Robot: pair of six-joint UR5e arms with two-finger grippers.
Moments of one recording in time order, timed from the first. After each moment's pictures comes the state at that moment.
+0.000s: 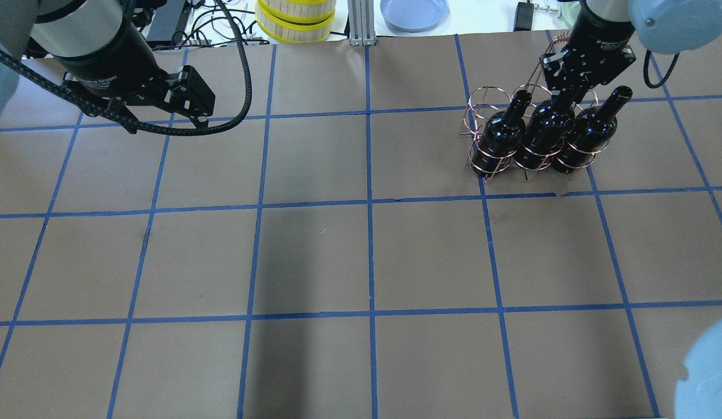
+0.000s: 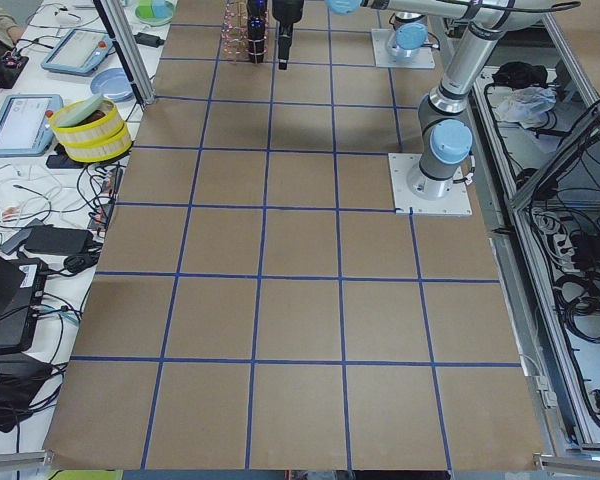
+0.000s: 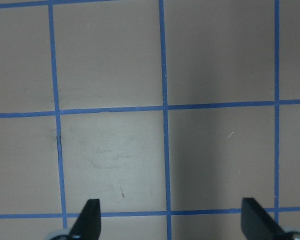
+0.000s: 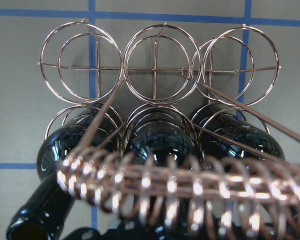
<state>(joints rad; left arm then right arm) -1.58 -1.52 -1.53 -1.57 1.60 0.02 1.42 -1.29 1.44 -1.72 -1.62 -0.19</state>
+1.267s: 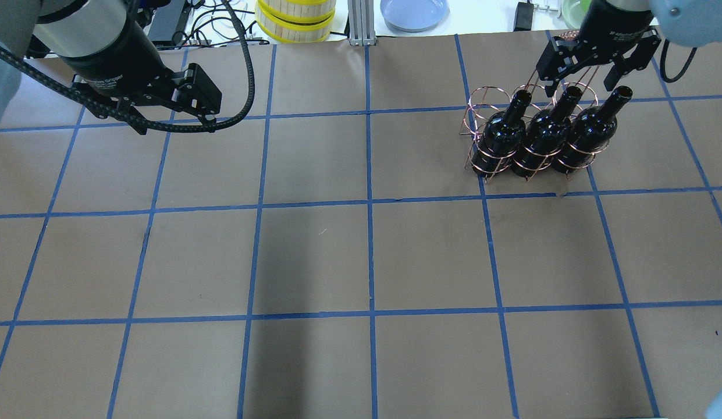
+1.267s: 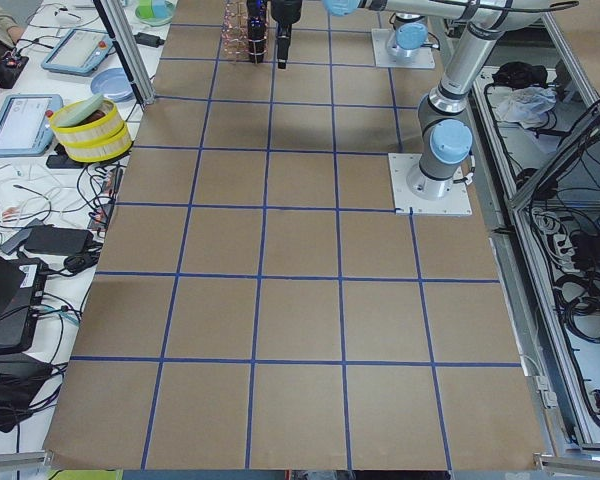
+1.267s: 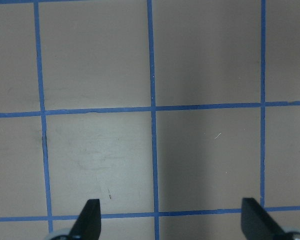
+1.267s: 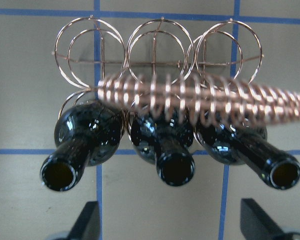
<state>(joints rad) -1.58 -1.53 -1.53 -1.57 1.56 0.01 1.42 -1.39 1.44 -1.65 -1.62 -0.17</state>
